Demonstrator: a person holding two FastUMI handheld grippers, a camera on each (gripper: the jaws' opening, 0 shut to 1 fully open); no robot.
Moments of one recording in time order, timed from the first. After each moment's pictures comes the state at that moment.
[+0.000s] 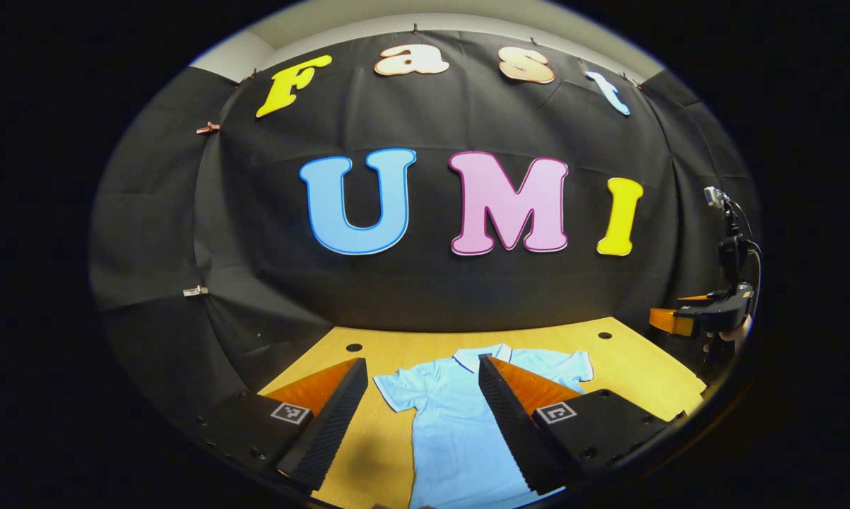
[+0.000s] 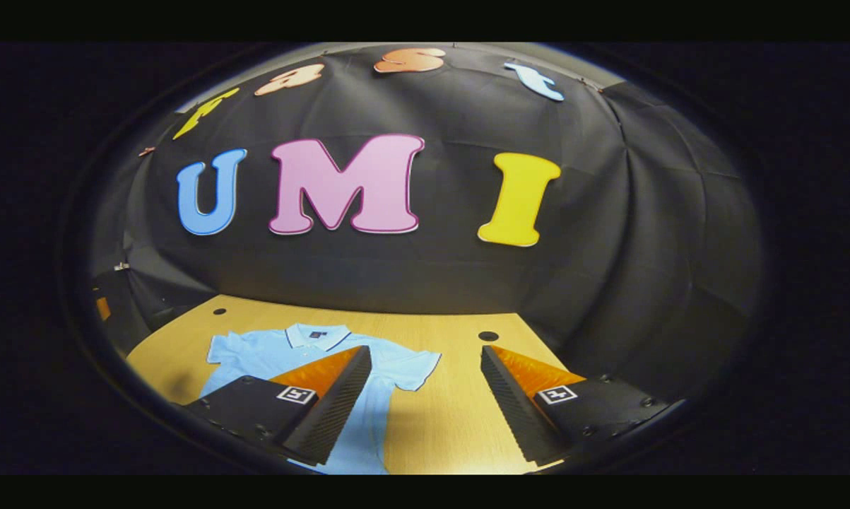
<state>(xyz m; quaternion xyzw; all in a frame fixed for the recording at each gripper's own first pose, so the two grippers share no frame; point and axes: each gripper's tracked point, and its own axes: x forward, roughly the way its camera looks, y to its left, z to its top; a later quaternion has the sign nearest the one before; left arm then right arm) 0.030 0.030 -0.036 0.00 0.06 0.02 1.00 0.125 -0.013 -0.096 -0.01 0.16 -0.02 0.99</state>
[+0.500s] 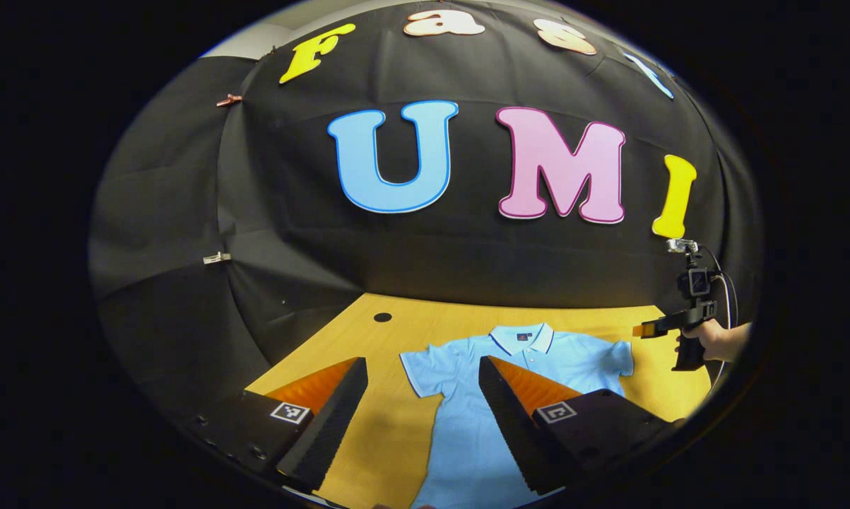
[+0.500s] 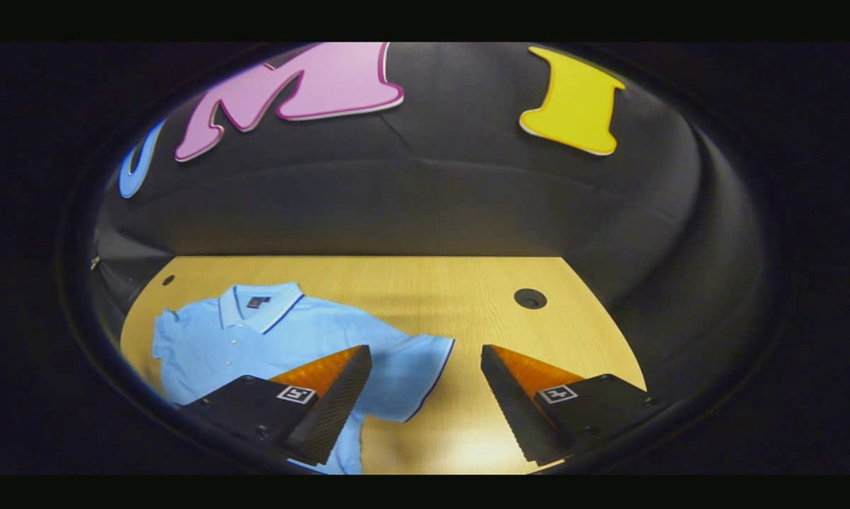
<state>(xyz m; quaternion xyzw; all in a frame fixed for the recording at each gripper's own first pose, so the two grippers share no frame) 0.075 0.060 -0.078 -0.02 0.13 0.09 0.99 0.301 -0.034 -0.273 -0.01 0.33 -0.02 0.94</state>
